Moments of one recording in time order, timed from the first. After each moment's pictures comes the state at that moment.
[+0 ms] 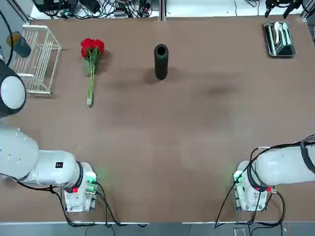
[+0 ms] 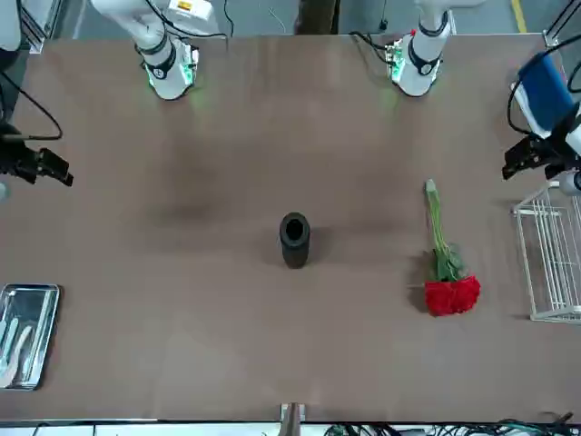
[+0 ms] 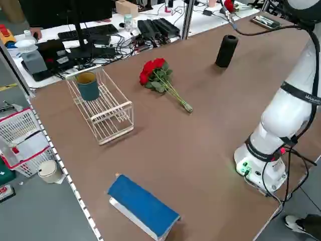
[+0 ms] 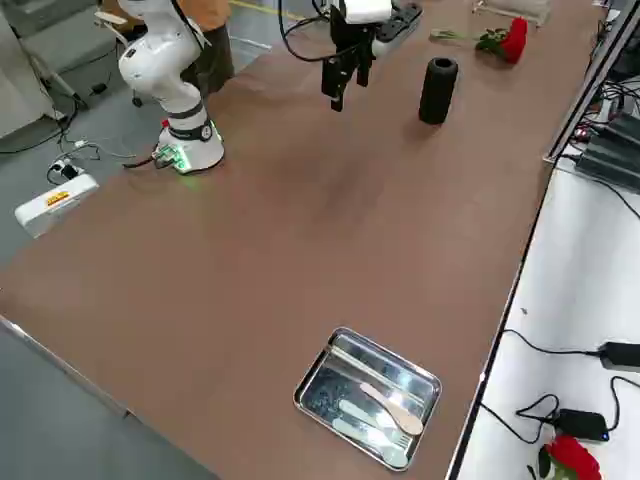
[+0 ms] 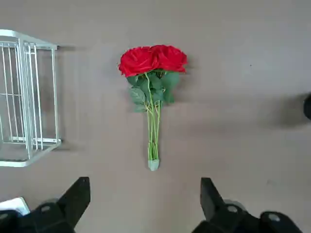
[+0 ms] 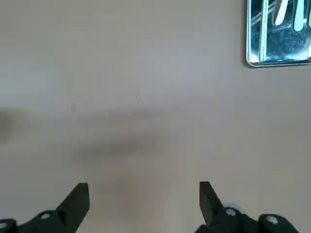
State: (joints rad) left arm -0.02 0.09 -0.02 -1.44 0.01 1.51 -0.02; right arm 0.05 0.00 -0.14 -1.67 0.02 1.65 -0.01
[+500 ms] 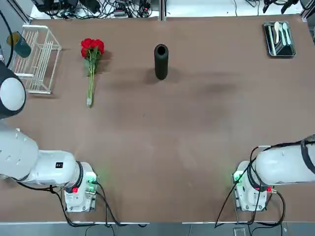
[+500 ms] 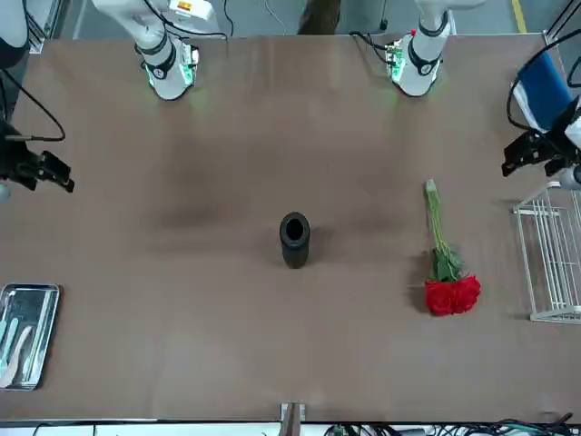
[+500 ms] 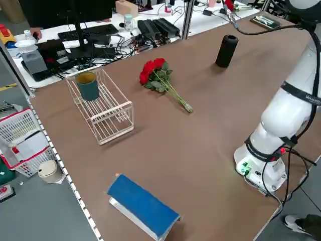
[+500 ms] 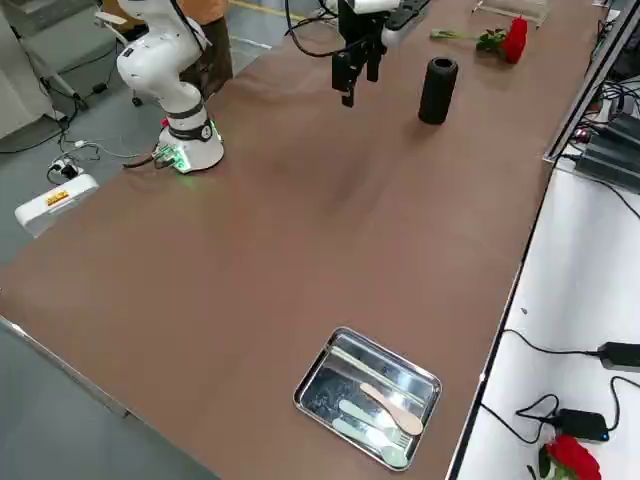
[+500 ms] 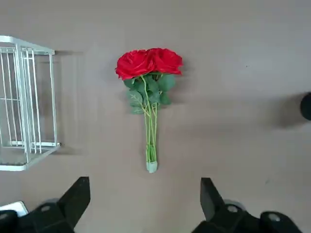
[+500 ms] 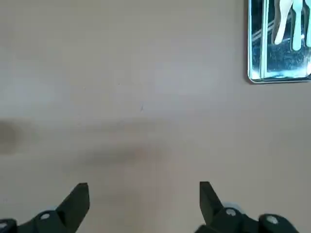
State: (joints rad) left arm -0.03 0.09 -0.03 -1.45 0.01 1.53 -0.01; right arm 0.01 0.00 -0.08 -1.67 0.02 1.71 -0.01
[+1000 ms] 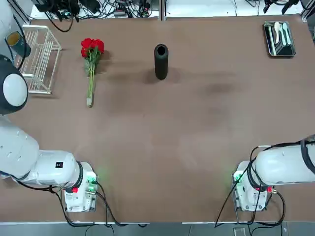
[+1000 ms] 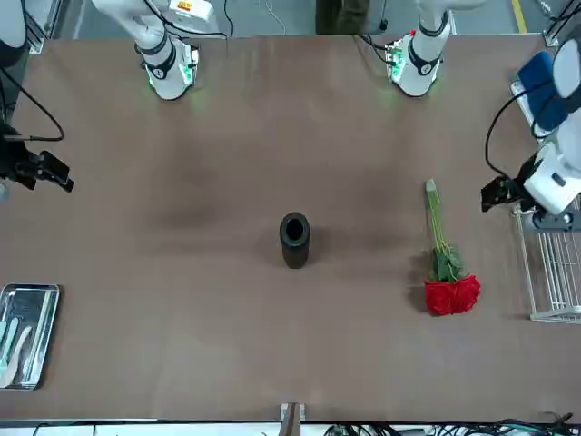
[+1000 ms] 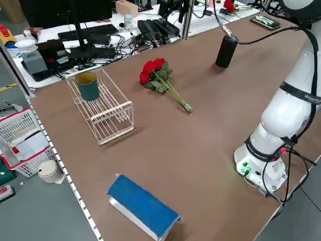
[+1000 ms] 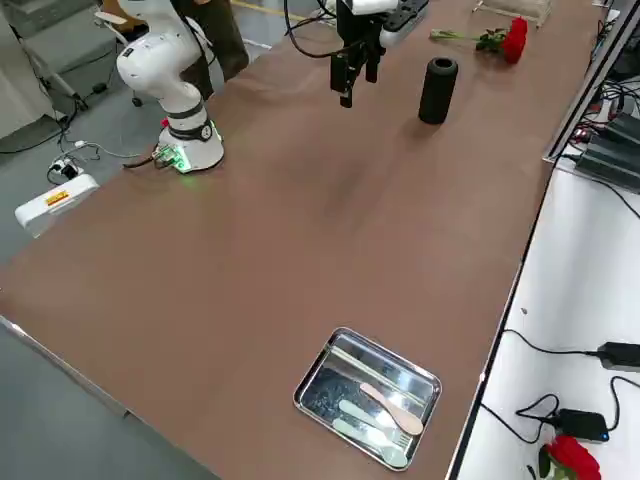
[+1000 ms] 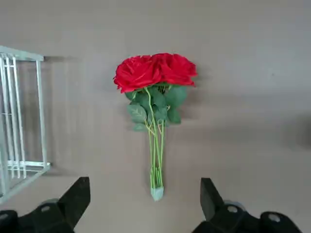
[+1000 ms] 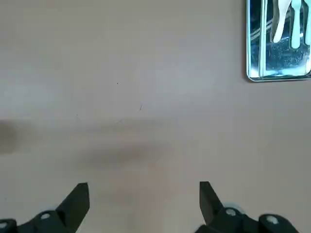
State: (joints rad) left arm -0.02 0.12 -0.03 -1.69 0.04 1.82 -0.04; right arm 0.01 0.00 -0.08 -1.67 0.02 1.71 -0.01
